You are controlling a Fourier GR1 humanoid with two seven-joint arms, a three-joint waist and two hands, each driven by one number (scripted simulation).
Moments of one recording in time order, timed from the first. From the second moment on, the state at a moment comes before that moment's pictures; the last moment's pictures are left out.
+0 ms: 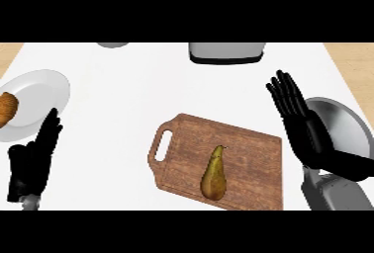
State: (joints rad) left arm 0.02 0.56 -0.24 -1.58 0.22 0.44 0.14; right arm -0.21 -0.29 0.22 -1.60 -0.30 -0.06 -0.23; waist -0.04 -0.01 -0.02
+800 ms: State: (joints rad) left arm -0.10 0.46 -0.15 -1.60 0.38 0.33 0.14; right arm -0.07 -0.58 0.34 -1.88 0.21 -0.22 0.04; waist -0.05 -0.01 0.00
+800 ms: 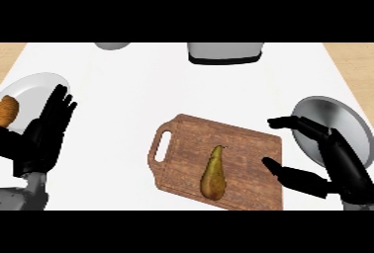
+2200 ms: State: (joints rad) left arm -0.18 0.40 -0.13 -1.56 0.35 0.26 0.17; right arm -0.50 -0.52 0.71 -1.93 0.35 0.57 0.89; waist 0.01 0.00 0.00
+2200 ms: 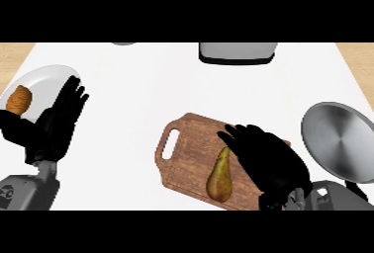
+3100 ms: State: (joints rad) left arm -0.17 0.36 -0.10 -1.56 0.31 0.25 0.17; right arm -0.60 -0.26 0.86 -1.78 0.54 0.67 1.00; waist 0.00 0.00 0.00
